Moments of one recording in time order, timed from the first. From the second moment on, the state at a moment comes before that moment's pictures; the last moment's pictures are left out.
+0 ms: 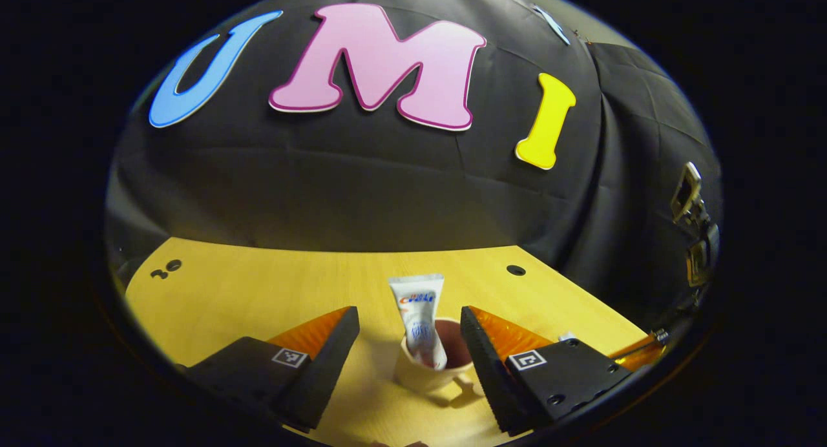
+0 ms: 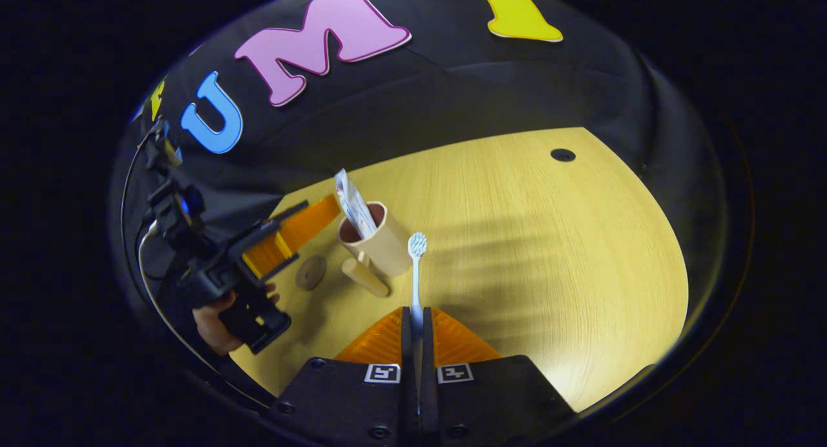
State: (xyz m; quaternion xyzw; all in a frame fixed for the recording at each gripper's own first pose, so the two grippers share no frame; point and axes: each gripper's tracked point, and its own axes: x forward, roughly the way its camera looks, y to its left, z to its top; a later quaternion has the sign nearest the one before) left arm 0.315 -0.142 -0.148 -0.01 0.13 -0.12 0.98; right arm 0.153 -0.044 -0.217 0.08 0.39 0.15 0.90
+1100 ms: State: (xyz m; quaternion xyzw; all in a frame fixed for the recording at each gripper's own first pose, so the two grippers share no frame) left arm 0.175 -0.111 -0.166 -0.03 0.18 -0.05 0.98; right arm 0.307 0.042 -0.159 0.17 0.17 0.19 0.95
